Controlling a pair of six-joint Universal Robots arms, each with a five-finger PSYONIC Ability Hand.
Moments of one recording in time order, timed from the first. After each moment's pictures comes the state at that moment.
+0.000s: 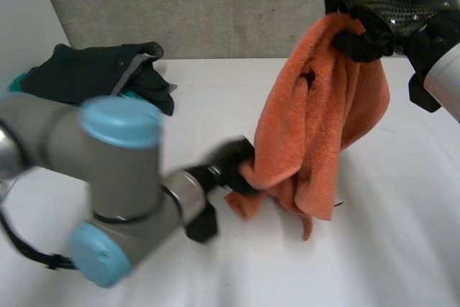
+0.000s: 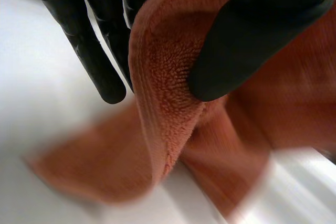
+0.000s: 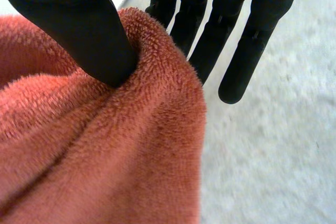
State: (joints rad) left arm 4.04 -2.07 -1.37 3.04 -1.44 2.53; right arm 1.87 -1.60 1.45 -0.03 1.20 2.96; left_hand 1.17 1.19 1.19 1.19 0.98; right_hand 1.12 1.18 1.19 1.20 0.97
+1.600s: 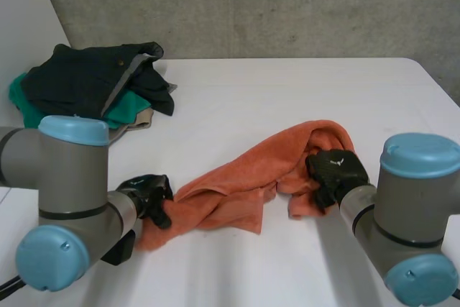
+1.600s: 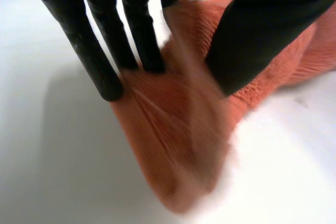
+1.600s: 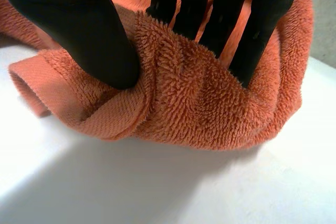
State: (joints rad) left arm 4.24 -2.08 -1.57 2.94 -1.64 2.99; right arm 2.03 -1.12 1.71 -0.17 1.60 2.95; left_hand 1.08 1.00 0.82 1.07 0.89; right_hand 1.11 1.18 1.17 1.18 0.98
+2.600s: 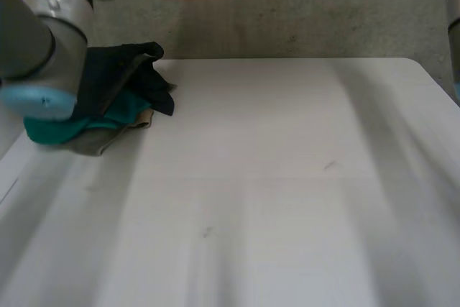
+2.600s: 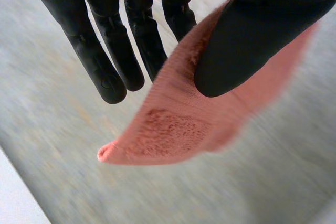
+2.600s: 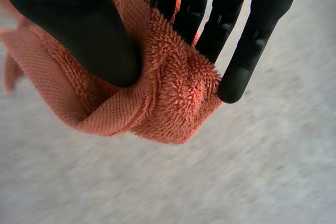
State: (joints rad) left arm 4.35 -2.03 -0.98 3.43 -1.58 3.53; right arm 1.70 -1.02 0.96 -0.56 1.40 2.53; left_hand 1.15 1.20 0.88 1.20 1.00; right_hand 1.11 1.18 1.19 1.20 0.99
